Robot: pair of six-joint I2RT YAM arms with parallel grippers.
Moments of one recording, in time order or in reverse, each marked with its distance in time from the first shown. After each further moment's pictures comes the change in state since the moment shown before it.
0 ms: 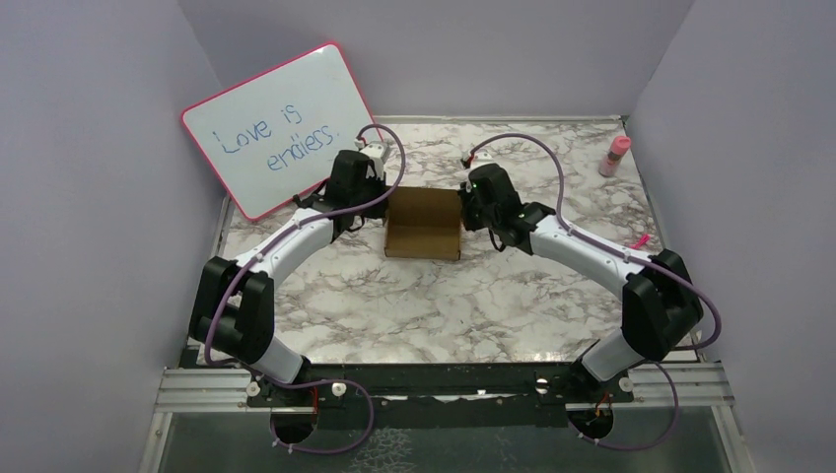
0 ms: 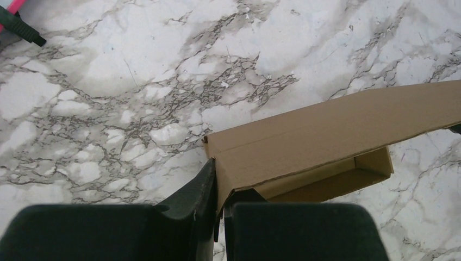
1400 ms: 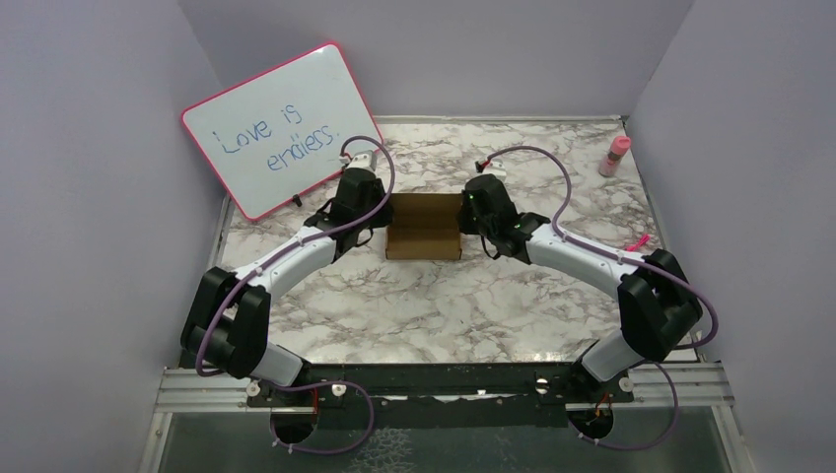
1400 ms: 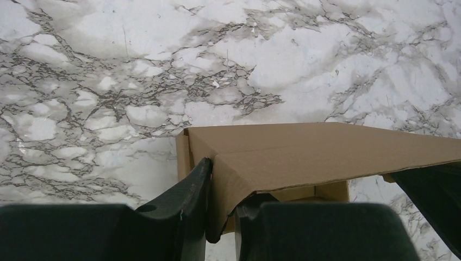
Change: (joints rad) left arm -0.072 -0.068 -0.151 0.138 -0.180 -0.356; right arm 0.030 0.015 -0.071 0.101 0.109 0.329
